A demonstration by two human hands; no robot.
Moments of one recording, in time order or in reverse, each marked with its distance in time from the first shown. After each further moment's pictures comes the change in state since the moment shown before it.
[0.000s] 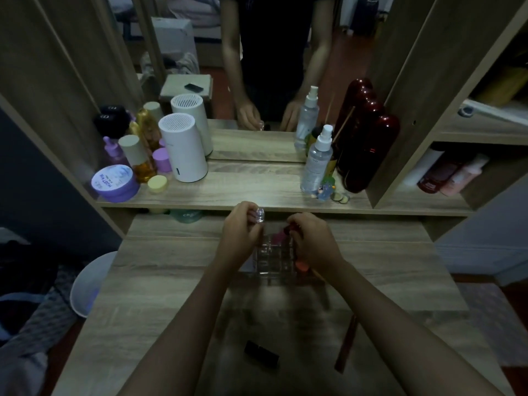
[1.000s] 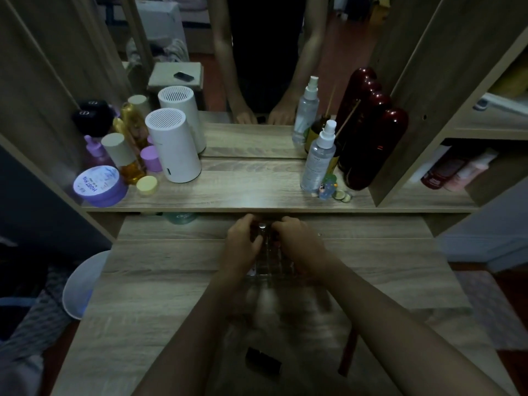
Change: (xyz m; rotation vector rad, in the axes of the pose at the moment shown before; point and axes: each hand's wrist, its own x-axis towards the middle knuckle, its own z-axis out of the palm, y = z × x) left_hand -0.004 -0.021 0.020 0.070 -0.087 -0.080; right_hand 0.021 -0.008 0.024 -0.193 -0.274 -0.063
